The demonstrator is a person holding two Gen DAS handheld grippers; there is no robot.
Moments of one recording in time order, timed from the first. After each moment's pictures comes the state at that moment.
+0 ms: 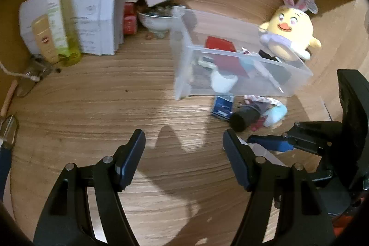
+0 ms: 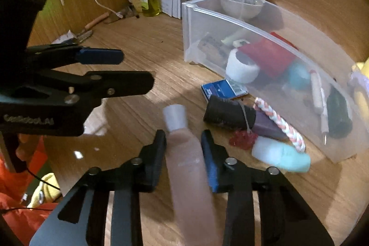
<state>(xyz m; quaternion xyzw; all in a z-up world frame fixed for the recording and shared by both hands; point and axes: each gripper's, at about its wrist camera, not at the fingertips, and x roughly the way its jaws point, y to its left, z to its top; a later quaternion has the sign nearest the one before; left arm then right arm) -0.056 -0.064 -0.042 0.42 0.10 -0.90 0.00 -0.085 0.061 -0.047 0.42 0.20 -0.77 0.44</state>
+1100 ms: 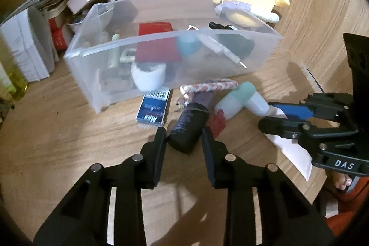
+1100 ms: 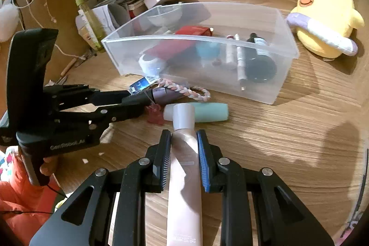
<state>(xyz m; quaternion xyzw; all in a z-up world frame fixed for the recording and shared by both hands) -0.090 0.009 -0.058 0.45 0.02 -0.89 -0.09 -0.119 0.154 -0.029 0.43 0.07 -0.82 0.37</state>
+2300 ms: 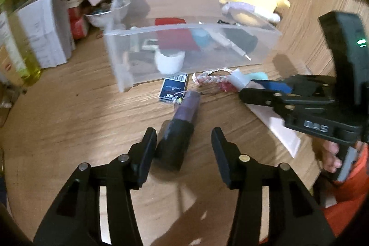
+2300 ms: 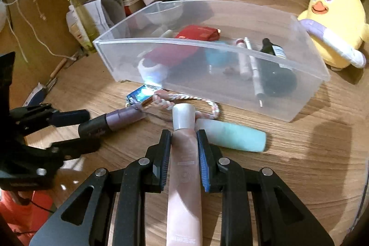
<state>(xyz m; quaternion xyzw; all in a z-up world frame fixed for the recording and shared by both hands) -0.070 -0.011 -0.058 0.45 0.02 -0.89 -0.08 -0.135 0.124 -0.032 0.44 0.08 -0.83 0.34</state>
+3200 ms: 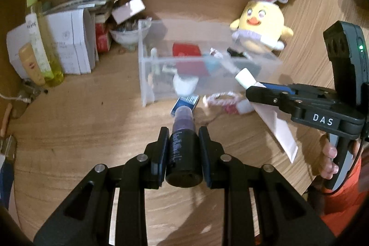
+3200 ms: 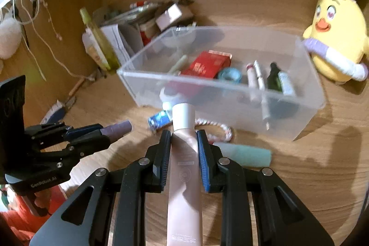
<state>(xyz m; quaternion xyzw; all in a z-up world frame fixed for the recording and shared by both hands) -0.045 -0.030 -0.018 0.39 0.06 -0.92 -0.05 -0.128 0.124 0.007 0.39 0.03 -0.84 0.37</state>
